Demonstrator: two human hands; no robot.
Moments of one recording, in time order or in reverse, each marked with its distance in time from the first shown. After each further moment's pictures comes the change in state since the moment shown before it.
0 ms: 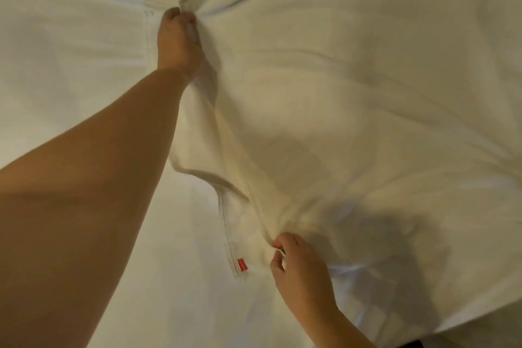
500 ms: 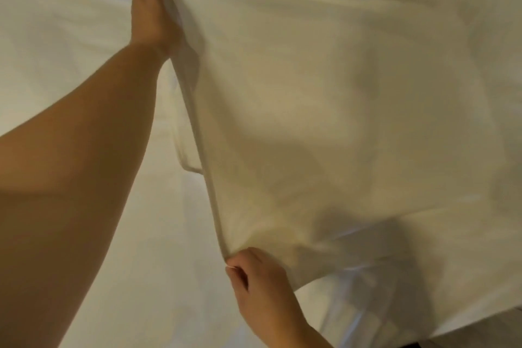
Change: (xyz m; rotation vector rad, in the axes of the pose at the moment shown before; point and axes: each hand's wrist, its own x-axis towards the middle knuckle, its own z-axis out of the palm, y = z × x) left_hand 0.030 -0.009 -0.059 -0.267 0.056 -0.151; right_hand -0.019 -0.061 0.005 0.272 -0.011 -0.307
